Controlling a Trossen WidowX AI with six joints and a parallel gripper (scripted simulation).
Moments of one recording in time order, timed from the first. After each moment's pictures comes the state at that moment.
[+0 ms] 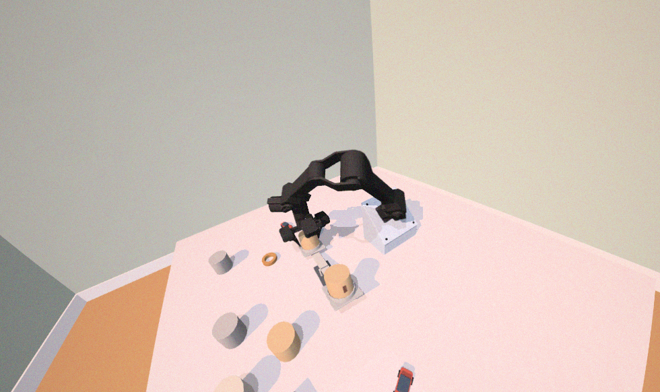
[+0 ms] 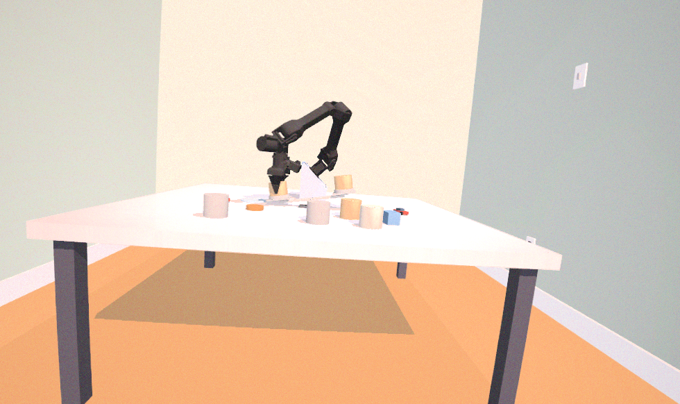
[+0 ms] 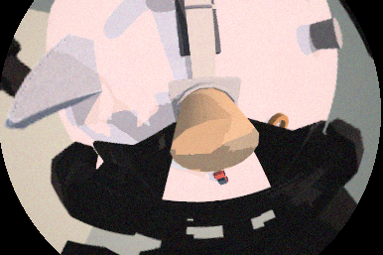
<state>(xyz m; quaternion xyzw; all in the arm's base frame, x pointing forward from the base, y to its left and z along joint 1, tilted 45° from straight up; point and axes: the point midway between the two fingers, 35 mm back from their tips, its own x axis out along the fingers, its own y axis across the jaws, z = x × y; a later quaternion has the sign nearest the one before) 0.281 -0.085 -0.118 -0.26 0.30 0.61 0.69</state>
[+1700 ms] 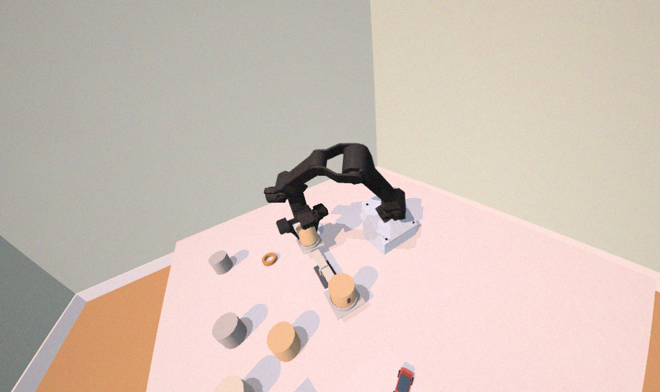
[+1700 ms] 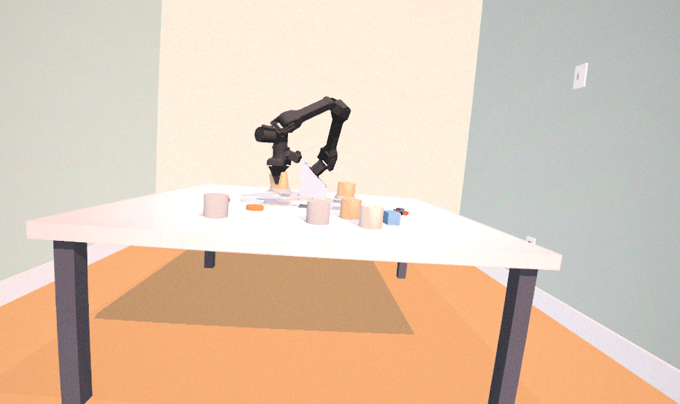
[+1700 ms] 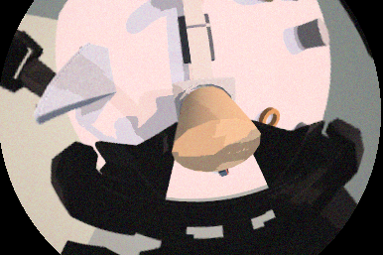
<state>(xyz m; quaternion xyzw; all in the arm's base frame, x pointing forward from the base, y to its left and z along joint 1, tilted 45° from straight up) 0.278 -0.110 -0.091 -0.24 0.30 0.62 0.69</state>
